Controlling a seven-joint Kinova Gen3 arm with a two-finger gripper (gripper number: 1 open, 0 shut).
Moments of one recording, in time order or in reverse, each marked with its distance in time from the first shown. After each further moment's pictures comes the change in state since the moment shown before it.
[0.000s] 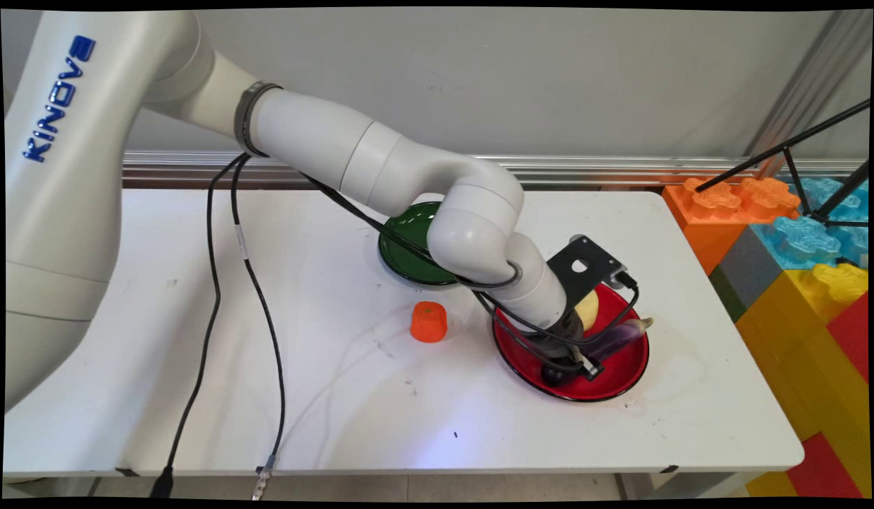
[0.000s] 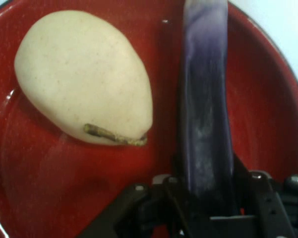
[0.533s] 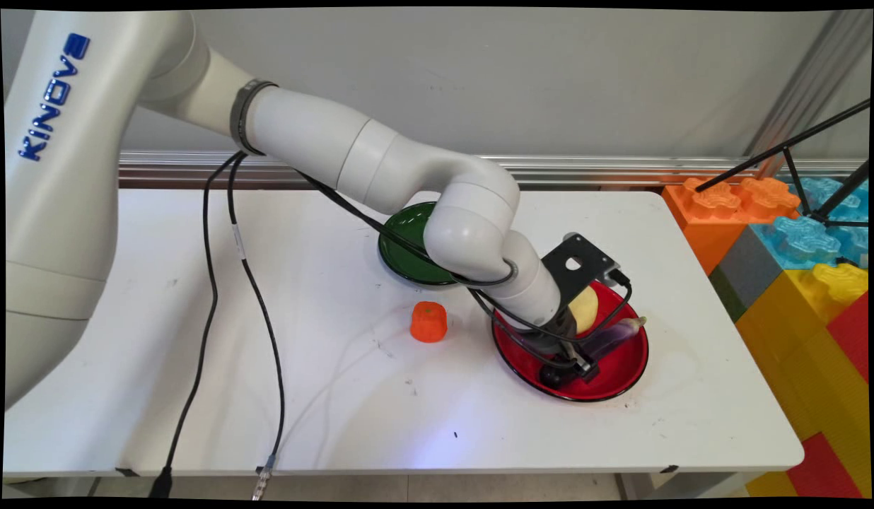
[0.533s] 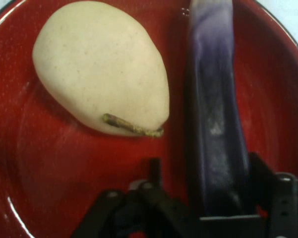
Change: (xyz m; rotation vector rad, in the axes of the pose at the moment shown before) arm -0.003 -0.006 0.000 0.018 -0.011 -0.008
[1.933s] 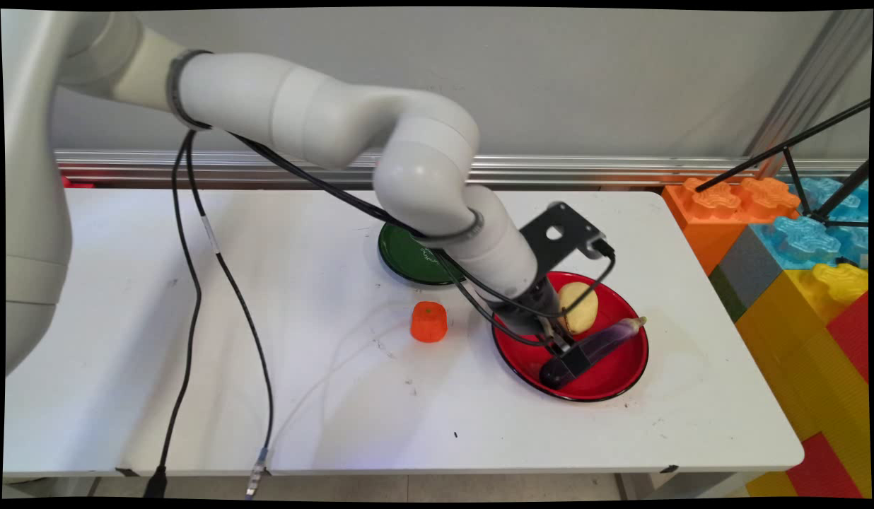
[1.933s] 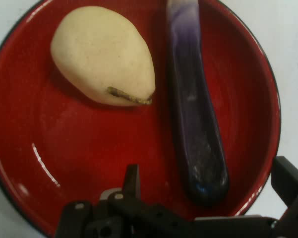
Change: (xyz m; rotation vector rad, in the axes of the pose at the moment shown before) arm -0.003 -0.009 -0.069 -0.041 -0.012 0.047
